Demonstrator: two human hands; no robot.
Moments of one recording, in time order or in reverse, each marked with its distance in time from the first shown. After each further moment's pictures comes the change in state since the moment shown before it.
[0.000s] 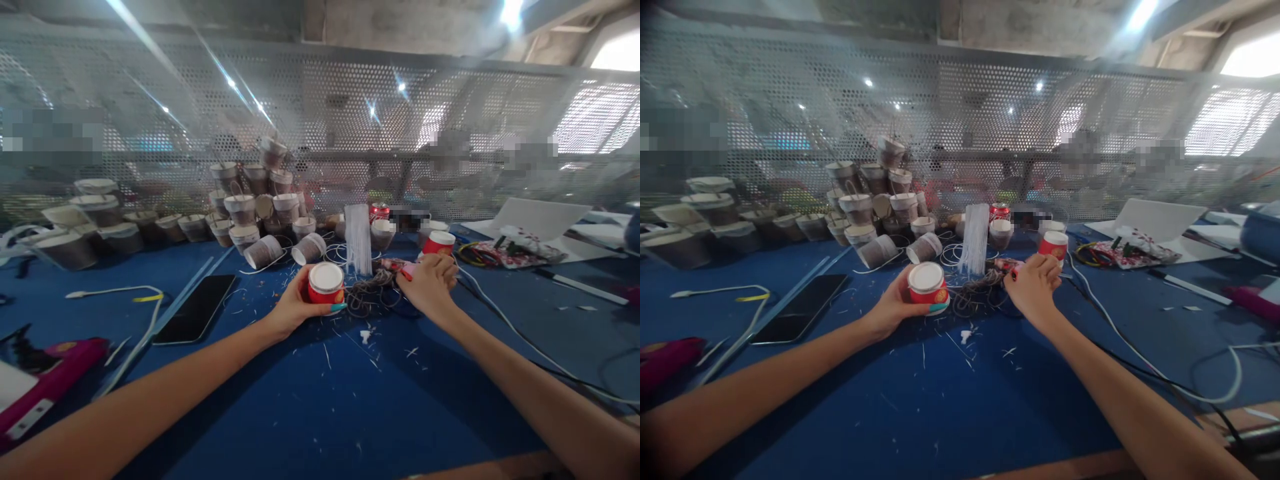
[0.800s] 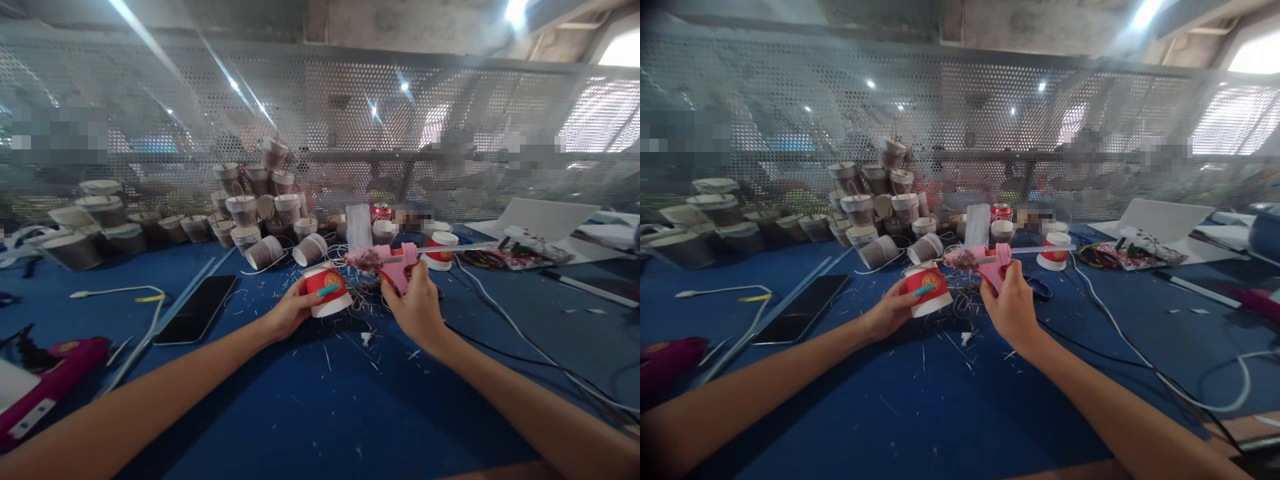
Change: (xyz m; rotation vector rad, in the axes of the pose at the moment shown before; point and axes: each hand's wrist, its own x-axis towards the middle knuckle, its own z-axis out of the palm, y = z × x) left_hand 0.003 -0.008 -0.007 -0.320 0.014 -0.268; right_hand -0.032 -0.041 -0.019 0.250 0.051 -0.260
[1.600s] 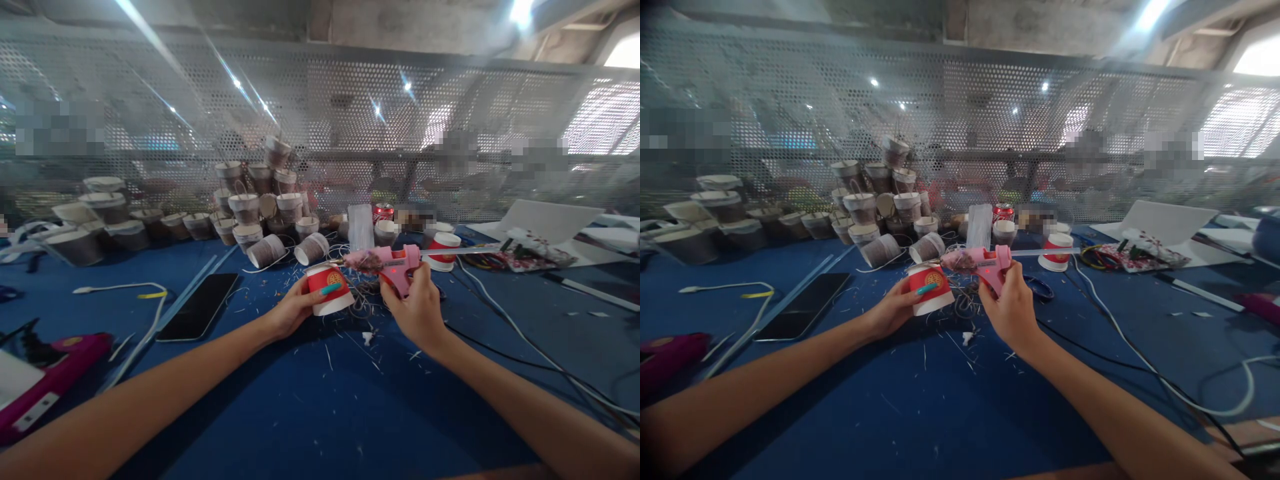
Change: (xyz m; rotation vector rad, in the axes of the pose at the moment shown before) left_hand -0.002 0.001 0.001 0.006 -0.013 -0.004; right_hand -0.002 -0.005 0.000 0.036 0.038 -0.084
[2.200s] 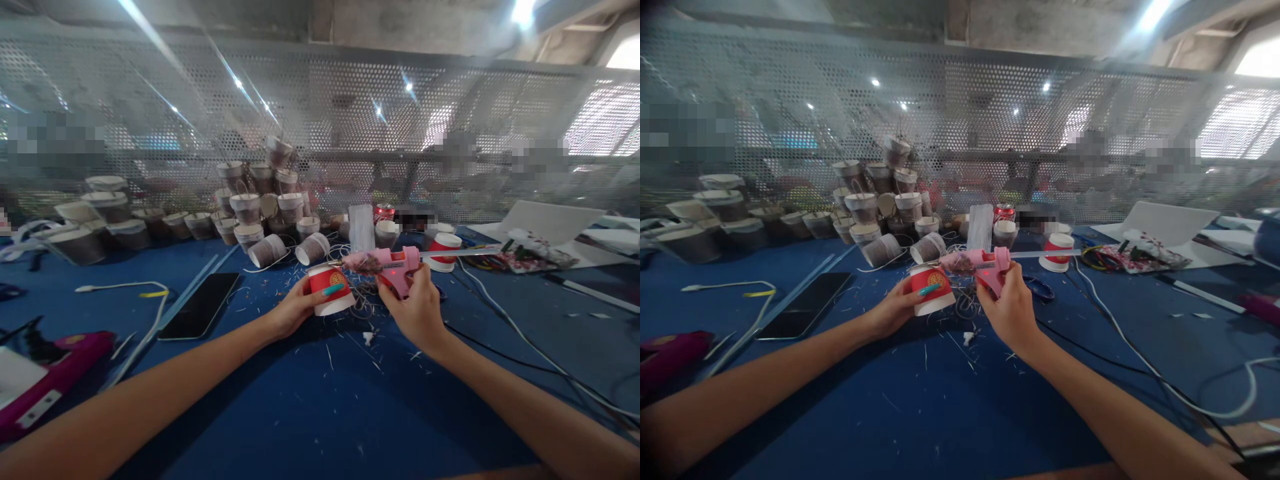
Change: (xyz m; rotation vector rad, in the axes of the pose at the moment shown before) left_hand -0.002 0.004 0.007 0.031 -0.012 0.027; right_hand 0.000 -0.003 0.001 0.040 0.017 -0.017
